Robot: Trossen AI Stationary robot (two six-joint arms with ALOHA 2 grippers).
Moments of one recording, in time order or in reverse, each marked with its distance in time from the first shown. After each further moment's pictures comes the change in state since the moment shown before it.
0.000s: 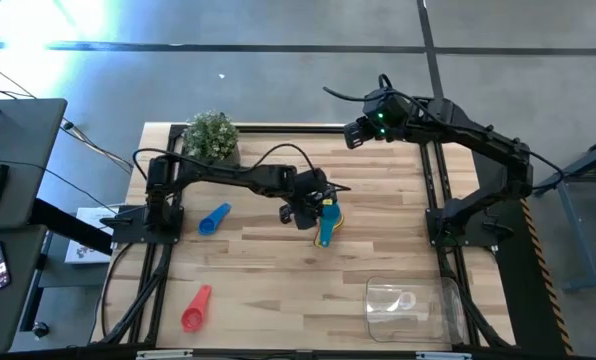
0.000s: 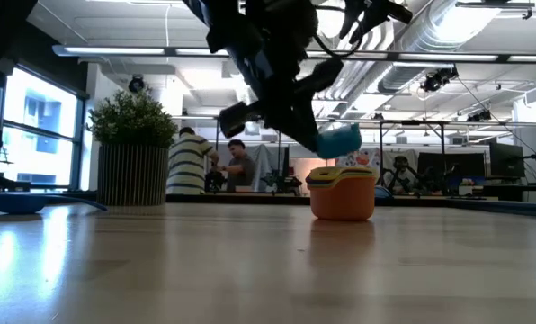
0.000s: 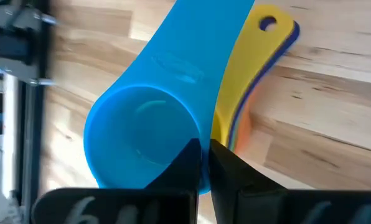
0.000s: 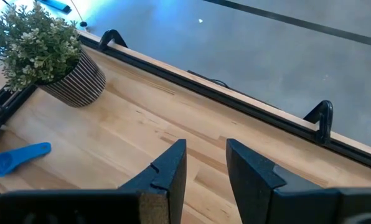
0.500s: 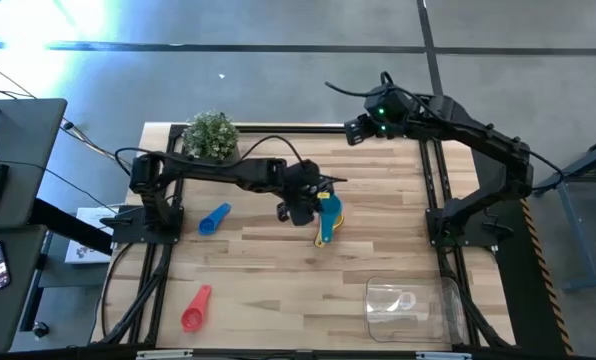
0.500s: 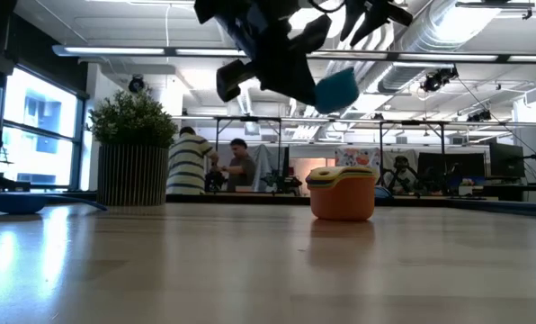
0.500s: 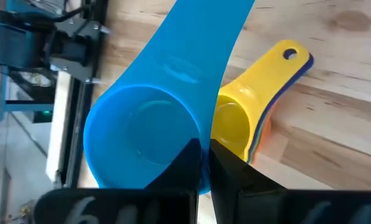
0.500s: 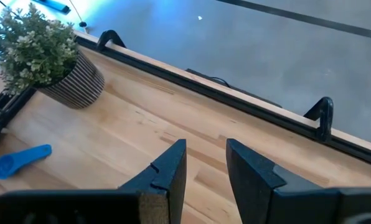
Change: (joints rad) left arm -0.013 -0.126 0.001 -0.018 -0.008 -0.067; right arm -0.032 0.000 0.000 0.001 -0.030 0.000
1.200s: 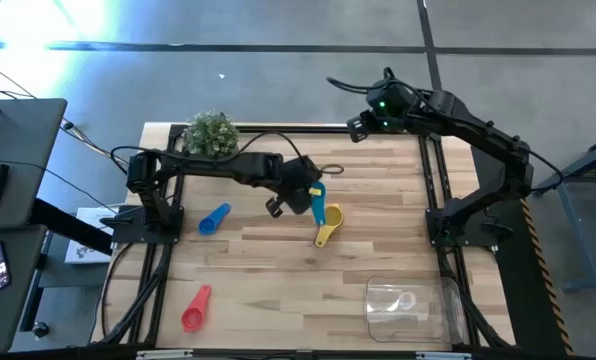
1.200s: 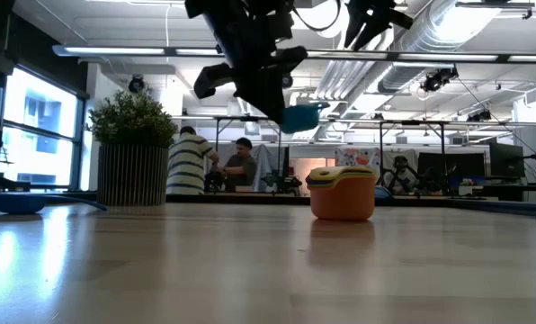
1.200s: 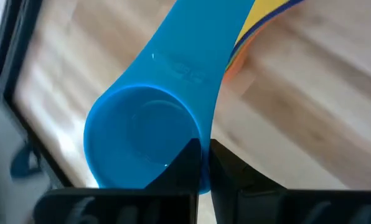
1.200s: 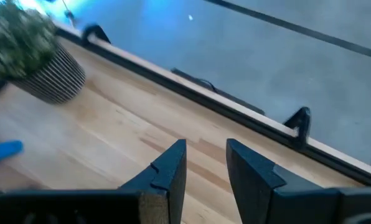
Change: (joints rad) left arm 0.037 -0.026 -0.002 -0.187 -0.169 -0.264; right arm -0.057 0.005 0.000 -0.012 -0.004 -0.110
